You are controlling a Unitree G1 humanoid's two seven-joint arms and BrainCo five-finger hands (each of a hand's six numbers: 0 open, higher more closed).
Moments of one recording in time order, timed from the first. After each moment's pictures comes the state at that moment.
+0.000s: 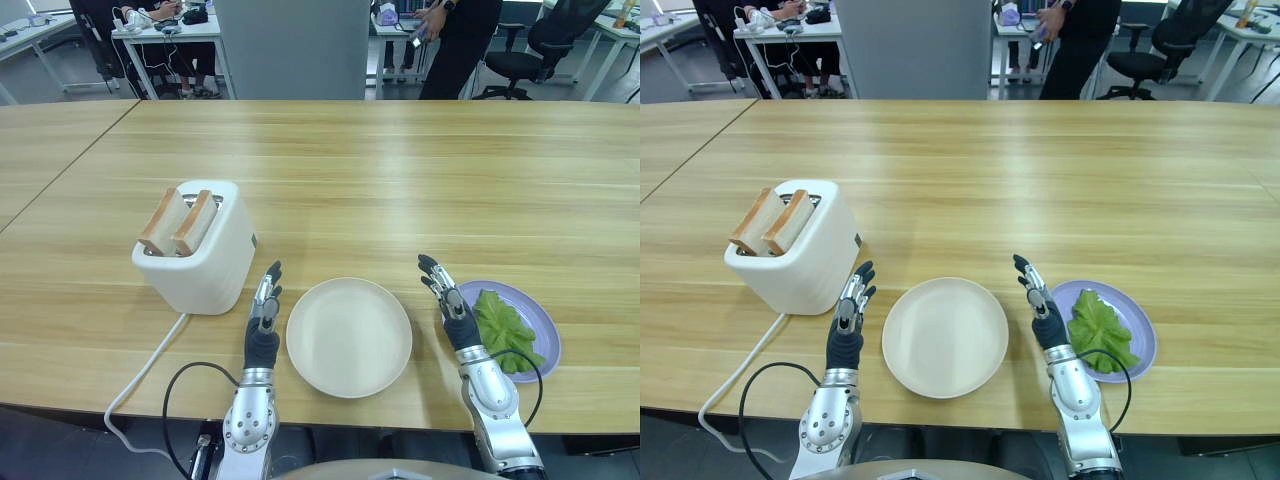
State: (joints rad) left arm 0.41 -0.06 -0.15 -0.24 0.15 -0.31 0.10; right arm 0.16 -0.12 0.08 0.05 -0.07 -0.42 0.11
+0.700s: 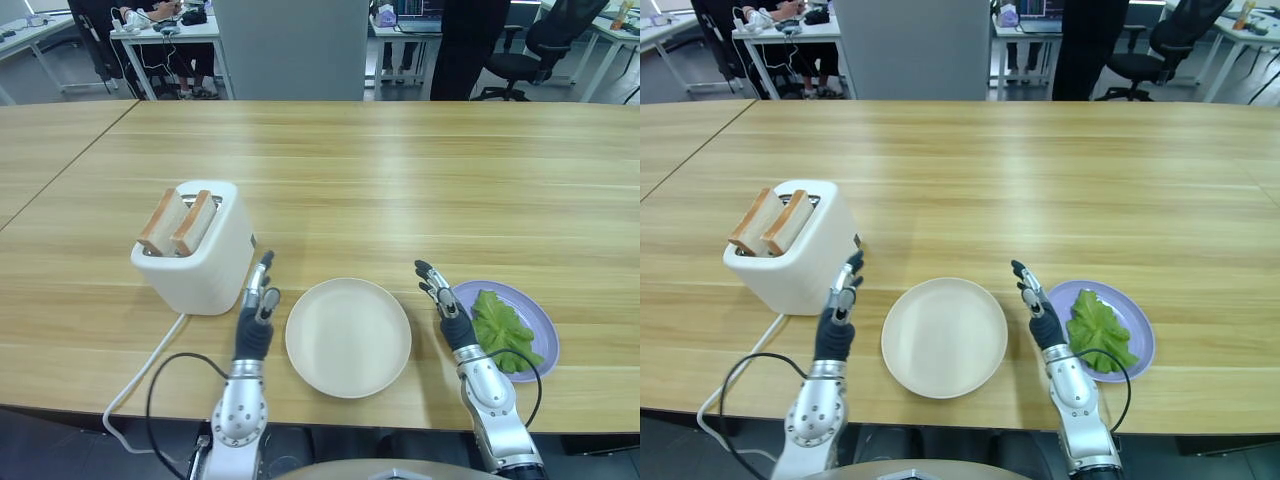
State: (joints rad) left arm 0.37 0.06 -0.03 -0.51 0.39 -0.10 0.11; right arm 0.18 -0.12 0.08 0.07 -0.10 -0.34 0.10
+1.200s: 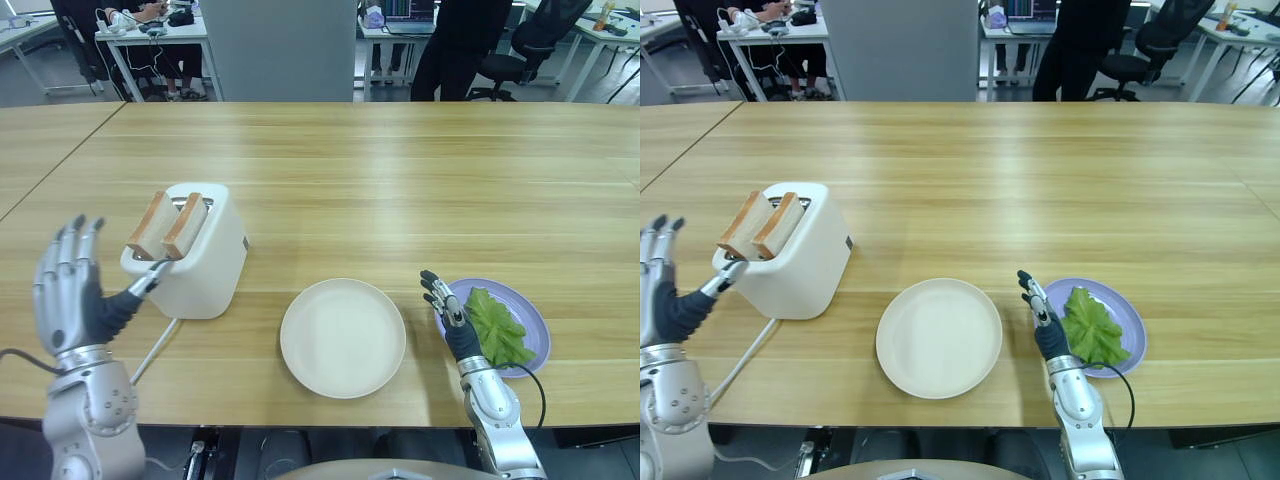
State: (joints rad) left arm 0.34 0.41 0.49 -0.52 0.81 0.22 0.13; right arm 0.24 -0.11 0.07 0.04 -0.06 -0.32 0.11
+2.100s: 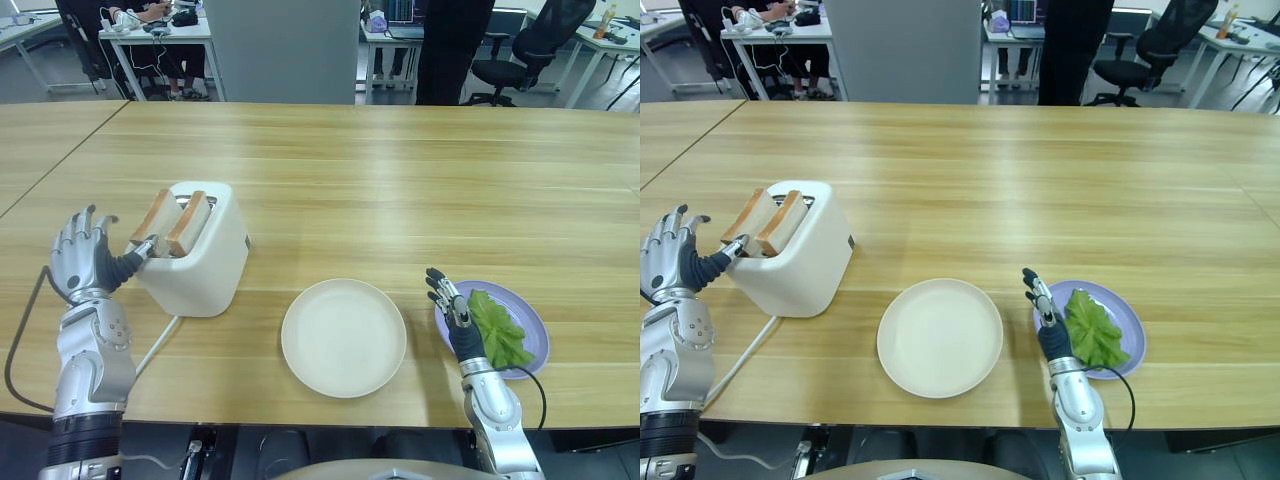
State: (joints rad) left arm -0.03 0.61 0.25 0.04 0.77 0.21 0.19; right arm 0.24 -0.10 0.05 0.03 -0.04 -0.35 0.09
